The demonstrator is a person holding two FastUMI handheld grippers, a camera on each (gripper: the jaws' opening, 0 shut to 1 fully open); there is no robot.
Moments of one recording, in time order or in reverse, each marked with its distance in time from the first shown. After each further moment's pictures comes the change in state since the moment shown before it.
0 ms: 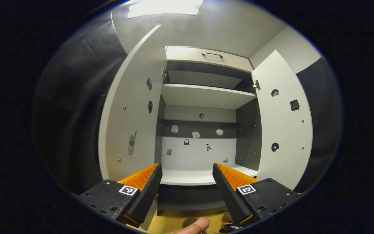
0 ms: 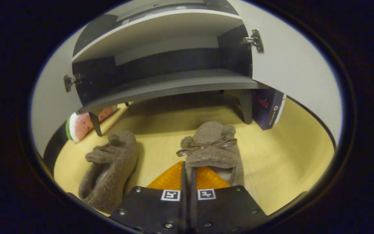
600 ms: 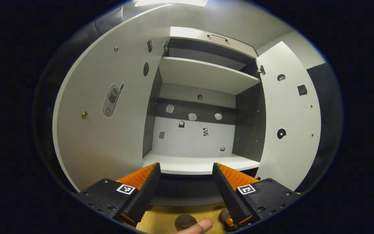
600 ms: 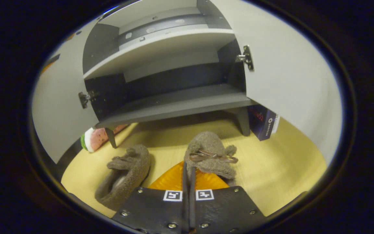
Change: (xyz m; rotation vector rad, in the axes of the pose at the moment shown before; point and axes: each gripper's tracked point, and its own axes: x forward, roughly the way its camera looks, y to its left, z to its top) left arm 0.039 0.010 -0.070 -0.019 0.107 -0.046; right arm -0.047 0.005 0.037 0.009 -0.123 0.094
